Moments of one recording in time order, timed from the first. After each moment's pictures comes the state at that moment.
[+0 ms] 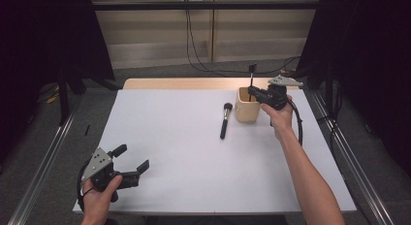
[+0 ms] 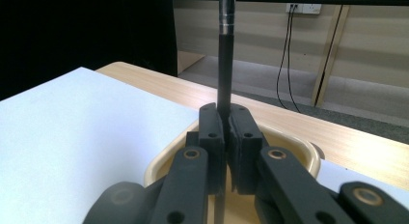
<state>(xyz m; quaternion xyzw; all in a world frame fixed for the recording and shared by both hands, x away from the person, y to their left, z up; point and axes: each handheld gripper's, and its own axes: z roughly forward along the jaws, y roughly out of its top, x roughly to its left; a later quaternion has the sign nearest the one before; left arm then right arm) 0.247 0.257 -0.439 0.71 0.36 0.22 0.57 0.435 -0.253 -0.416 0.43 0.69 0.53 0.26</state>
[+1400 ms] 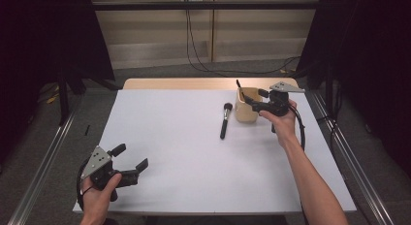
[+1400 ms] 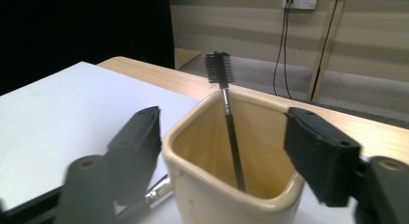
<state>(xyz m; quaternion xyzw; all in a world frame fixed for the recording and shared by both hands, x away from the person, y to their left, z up) 0.252 0.260 -0.441 0.71 0.37 0.22 0.56 0.413 -0.252 -0.419 0.44 0.68 0.52 0.26</state>
